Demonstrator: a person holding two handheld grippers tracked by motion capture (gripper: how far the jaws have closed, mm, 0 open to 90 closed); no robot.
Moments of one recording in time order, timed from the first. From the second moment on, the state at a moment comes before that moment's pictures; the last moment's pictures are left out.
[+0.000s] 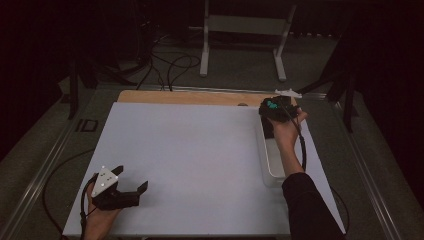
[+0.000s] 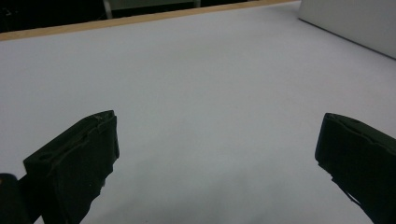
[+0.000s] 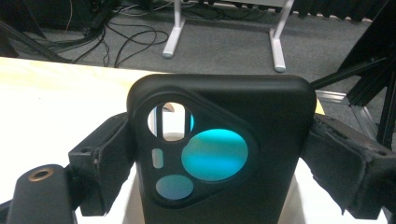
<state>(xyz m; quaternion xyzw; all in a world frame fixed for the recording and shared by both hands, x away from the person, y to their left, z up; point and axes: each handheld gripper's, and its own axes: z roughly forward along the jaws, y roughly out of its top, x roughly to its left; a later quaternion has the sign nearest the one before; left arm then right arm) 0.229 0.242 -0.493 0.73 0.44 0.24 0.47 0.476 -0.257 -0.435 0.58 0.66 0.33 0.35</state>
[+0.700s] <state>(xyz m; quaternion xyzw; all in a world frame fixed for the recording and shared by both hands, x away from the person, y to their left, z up) 0.229 0.241 -0.493 0.73 0.43 0.24 0.46 0.467 -0.263 -0.426 0.56 0.66 0.35 0.34</state>
